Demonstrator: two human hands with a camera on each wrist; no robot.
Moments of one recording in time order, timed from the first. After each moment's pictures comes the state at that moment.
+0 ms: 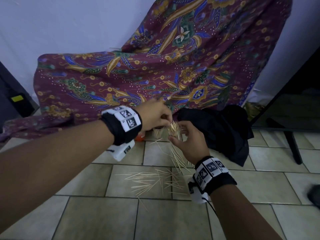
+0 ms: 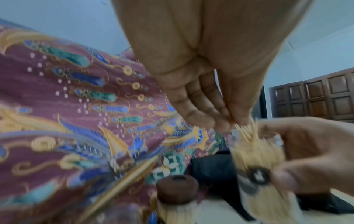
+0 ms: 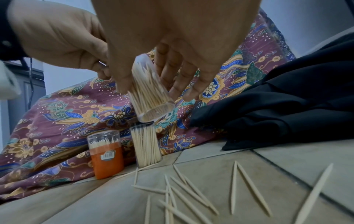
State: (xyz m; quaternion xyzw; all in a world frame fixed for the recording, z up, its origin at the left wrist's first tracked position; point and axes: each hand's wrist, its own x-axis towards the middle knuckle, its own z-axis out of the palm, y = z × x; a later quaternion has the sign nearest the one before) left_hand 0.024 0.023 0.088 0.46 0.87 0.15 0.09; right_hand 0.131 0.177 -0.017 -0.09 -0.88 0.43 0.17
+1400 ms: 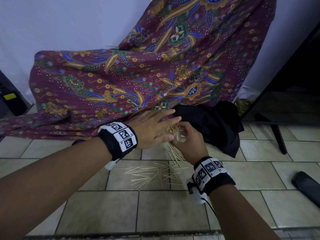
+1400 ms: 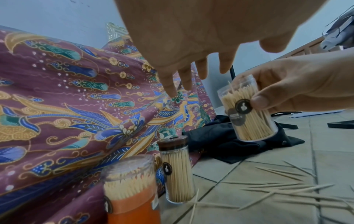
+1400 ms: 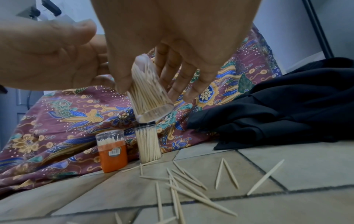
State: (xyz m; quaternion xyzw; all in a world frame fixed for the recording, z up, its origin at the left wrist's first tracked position) left_hand 0.051 -0.004 0.034 0.56 0.83 0.05 -0.01; right_hand 0.161 0.165 -0.009 -0.10 -0.88 0.43 0.17
